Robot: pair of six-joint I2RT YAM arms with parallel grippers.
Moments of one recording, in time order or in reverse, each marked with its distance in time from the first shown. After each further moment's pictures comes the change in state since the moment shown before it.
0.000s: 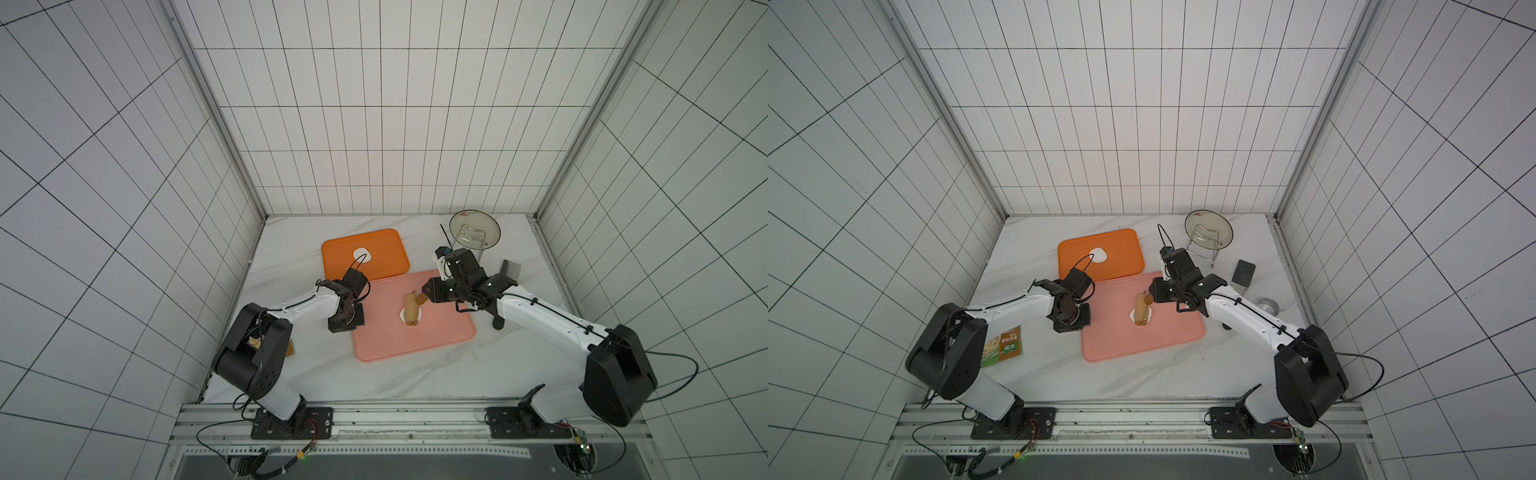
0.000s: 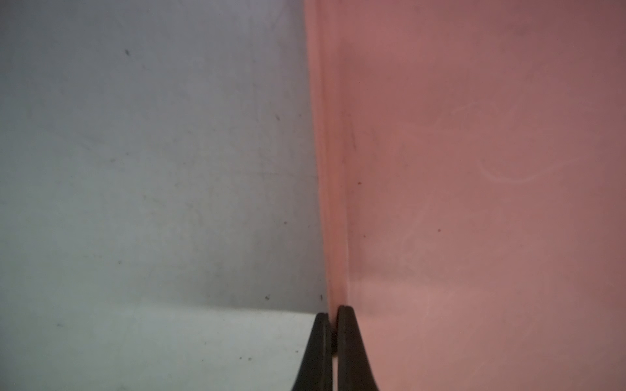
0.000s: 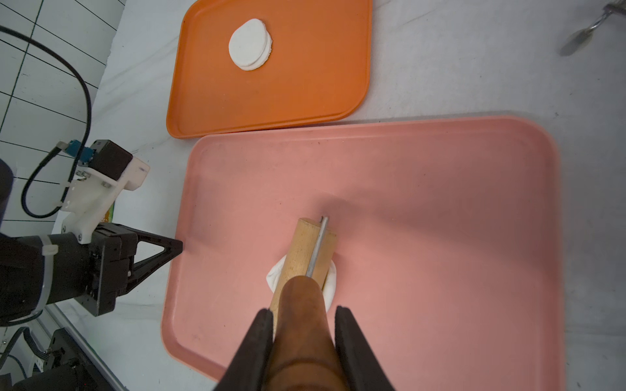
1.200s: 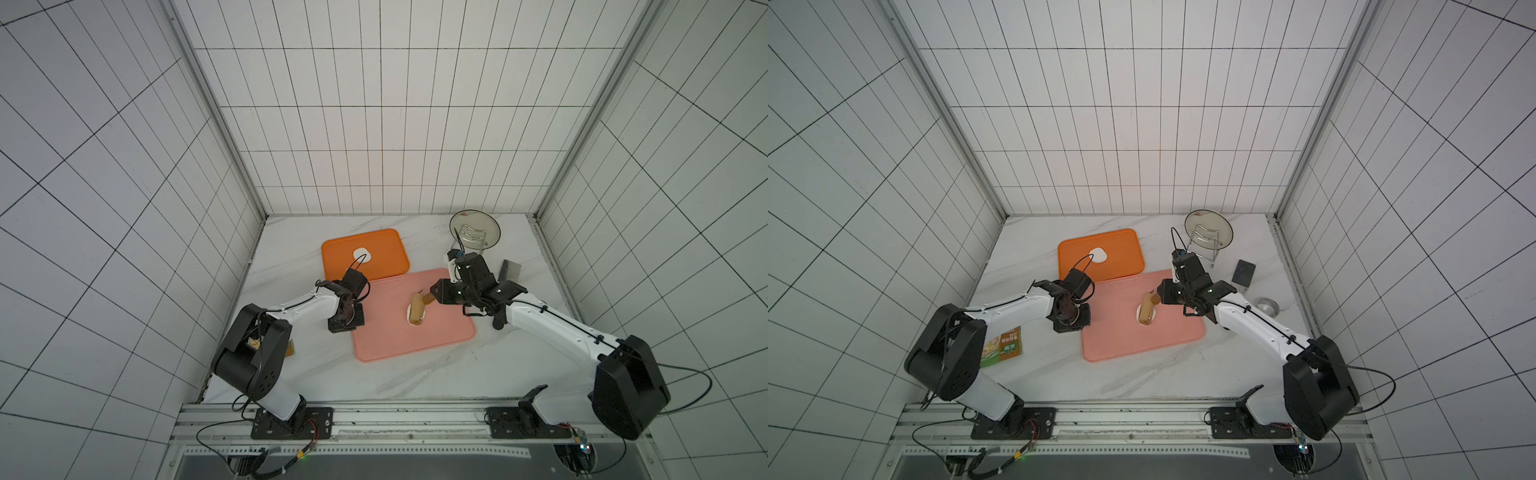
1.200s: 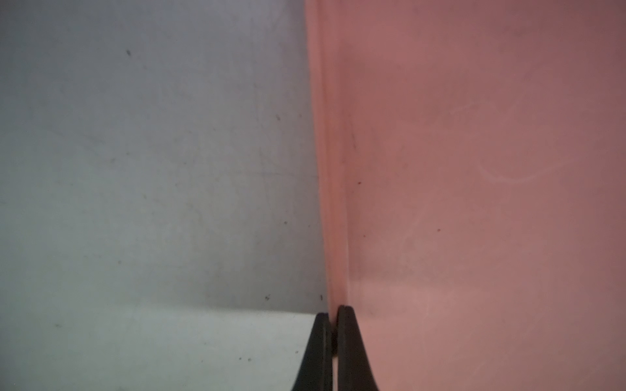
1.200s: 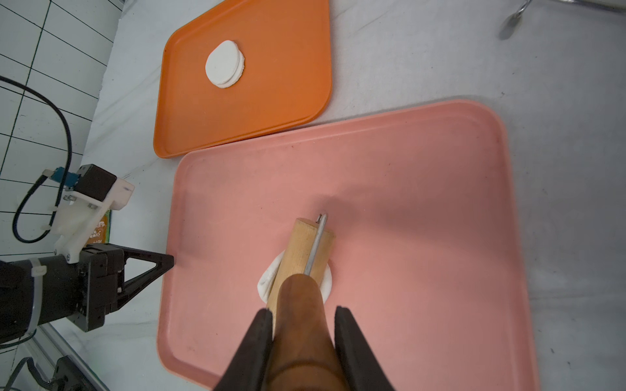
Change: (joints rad) left arm 0.000 -0.006 -0.008 0.008 -0.002 -0.002; right arm -0.066 -0.084 -0.095 0.020 0.026 0.057
